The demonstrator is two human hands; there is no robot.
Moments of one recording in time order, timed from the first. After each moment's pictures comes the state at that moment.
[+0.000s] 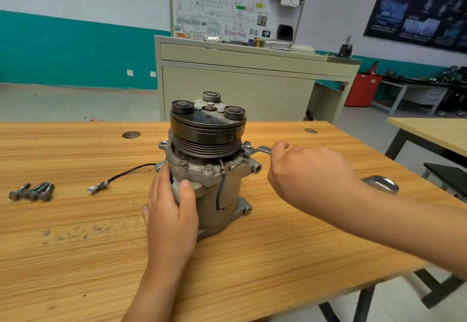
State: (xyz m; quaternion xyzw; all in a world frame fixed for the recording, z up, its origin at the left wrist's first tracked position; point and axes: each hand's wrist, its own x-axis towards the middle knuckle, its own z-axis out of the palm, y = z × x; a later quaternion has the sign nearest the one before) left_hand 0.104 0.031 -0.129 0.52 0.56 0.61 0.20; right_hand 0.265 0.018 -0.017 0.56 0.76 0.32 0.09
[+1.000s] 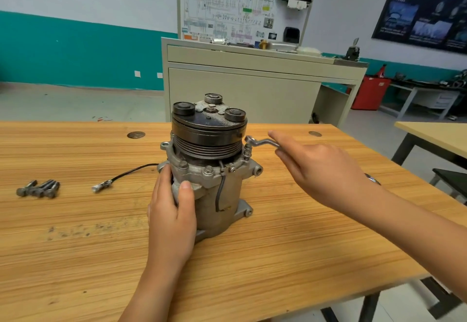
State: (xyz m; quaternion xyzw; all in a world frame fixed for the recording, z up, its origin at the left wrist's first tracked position) left_hand 0.102 0.032 -0.131 0.51 0.55 0.62 0.23; right_hand 0.308 0.045 -0.031 0.50 0.82 0.24 -0.16
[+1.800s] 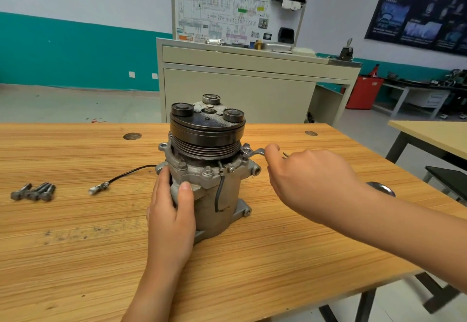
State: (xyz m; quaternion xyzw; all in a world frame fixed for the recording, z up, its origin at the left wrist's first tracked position) left_hand 0.100 0.031 -0.132 0.52 0.53 0.62 0.26; right_hand 0.273 0.016 -0.015 0.54 0.78 0.31 0.10
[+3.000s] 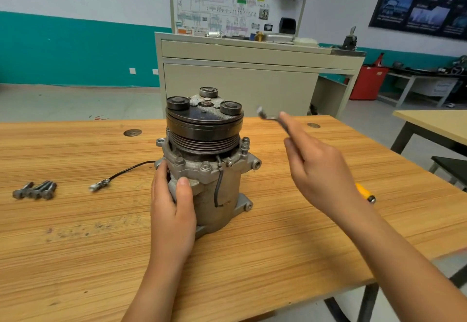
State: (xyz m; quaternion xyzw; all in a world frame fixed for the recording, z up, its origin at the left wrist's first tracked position) left_hand 0.102 0.034 -0.133 0.50 0.52 0.64 0.27; right_hand 0.296 0.037 -0.050 0.52 0.76 0.12 -0.37
